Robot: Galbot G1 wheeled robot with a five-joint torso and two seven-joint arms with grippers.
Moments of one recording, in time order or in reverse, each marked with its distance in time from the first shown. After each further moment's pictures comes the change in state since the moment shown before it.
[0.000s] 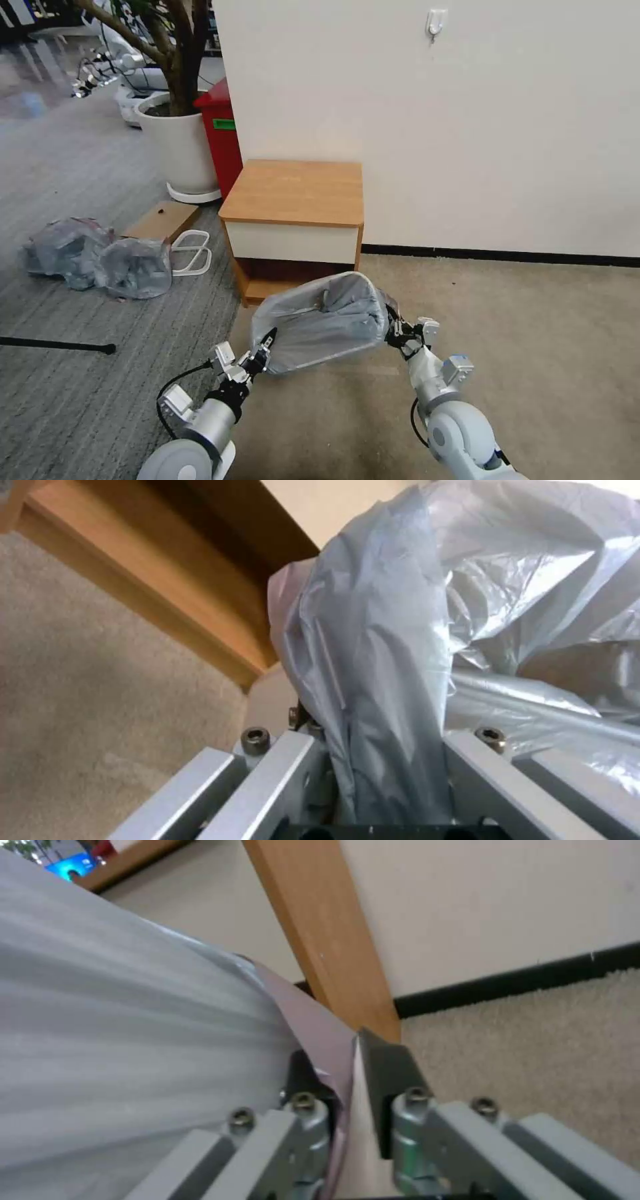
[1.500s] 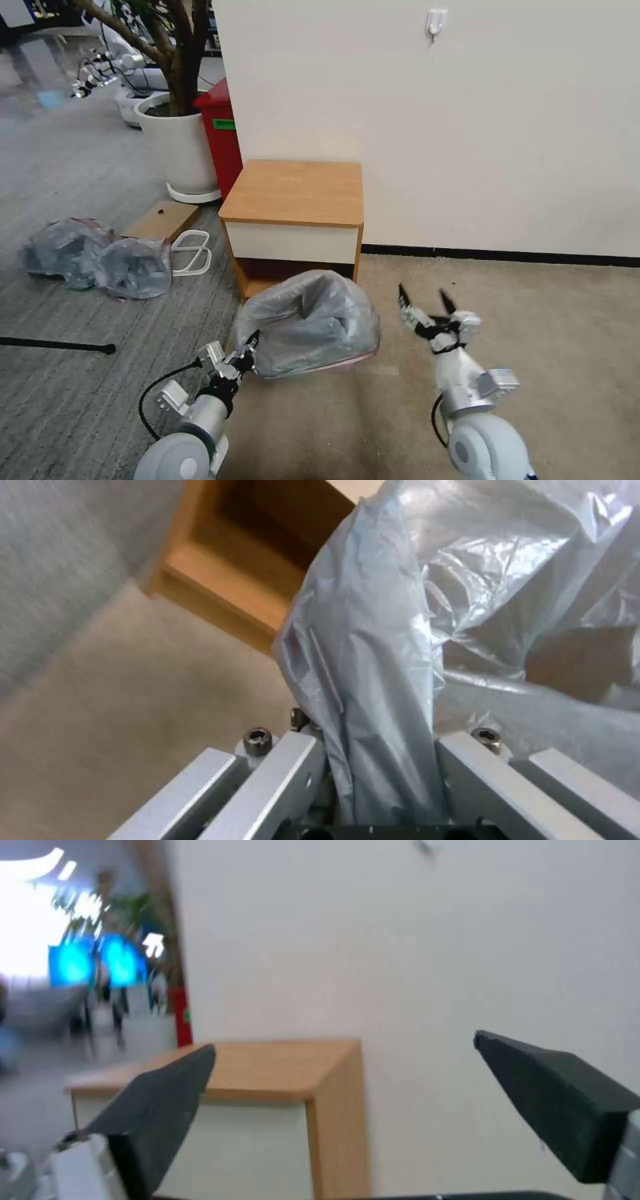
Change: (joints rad) left arm -0.030 0.000 -0.021 0.038 0.113 -0.019 -0.098; right arm -0.125 0.074 0.128 0.205 -0.100 0.133 -0.031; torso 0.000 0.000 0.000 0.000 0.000
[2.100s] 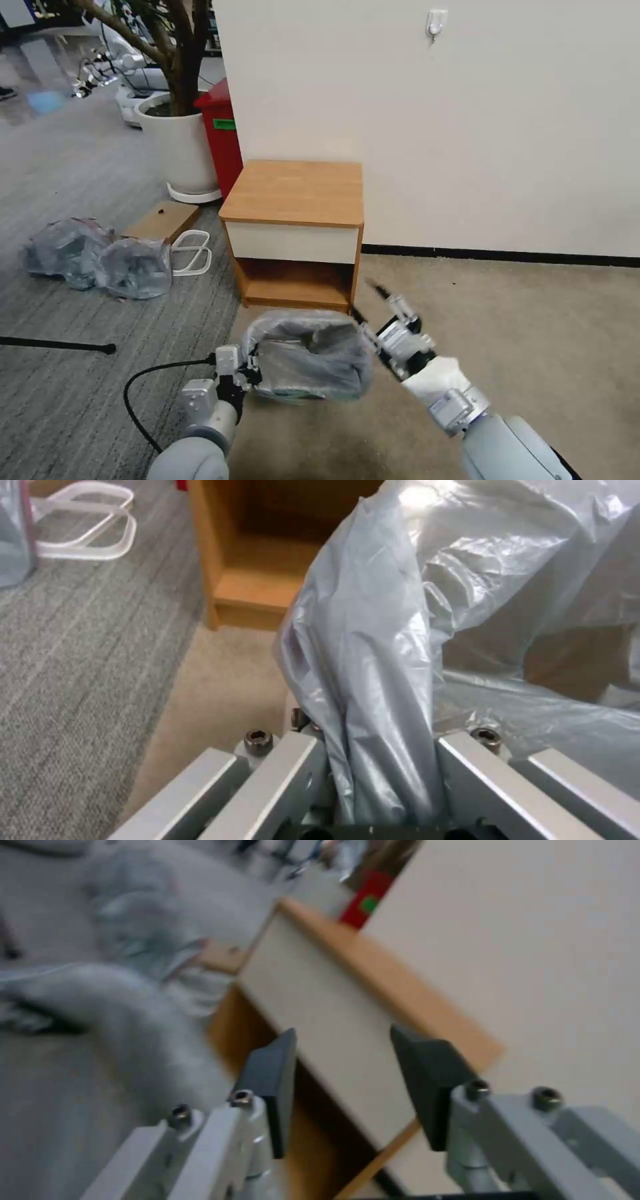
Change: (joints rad) left arm 0.021 0.037 0.121 -0.094 0.550 0.115 -0.137; right arm 0.023 -0.357 -0.221 0.274 -0.752 -0.232 -0.079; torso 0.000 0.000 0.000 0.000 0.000
